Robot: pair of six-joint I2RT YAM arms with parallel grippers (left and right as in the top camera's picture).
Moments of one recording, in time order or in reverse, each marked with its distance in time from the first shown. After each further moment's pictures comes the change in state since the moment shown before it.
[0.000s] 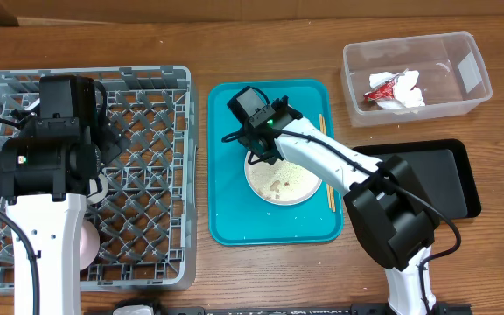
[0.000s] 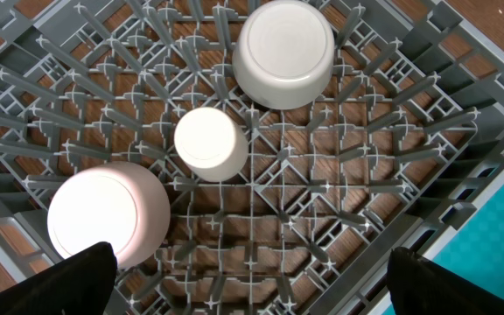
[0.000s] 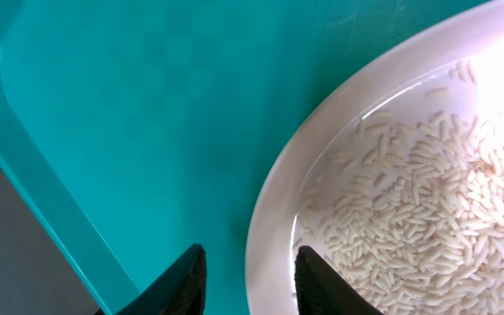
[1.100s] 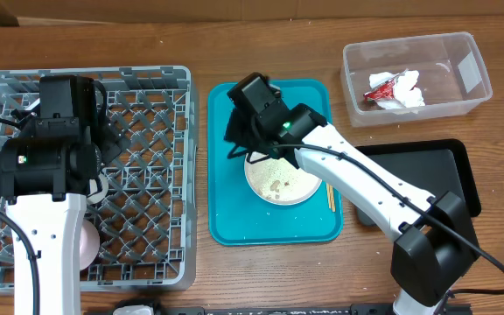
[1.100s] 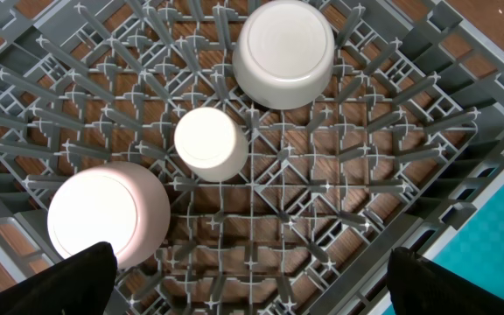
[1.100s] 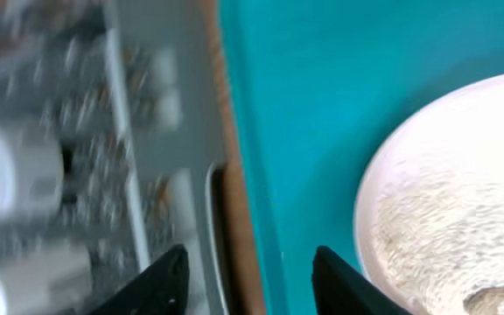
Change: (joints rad) left arm 0.000 0.000 0.000 0.000 0.000 0.000; right arm 0.034 -0.234 0.003 -0.010 -0.110 -0.290
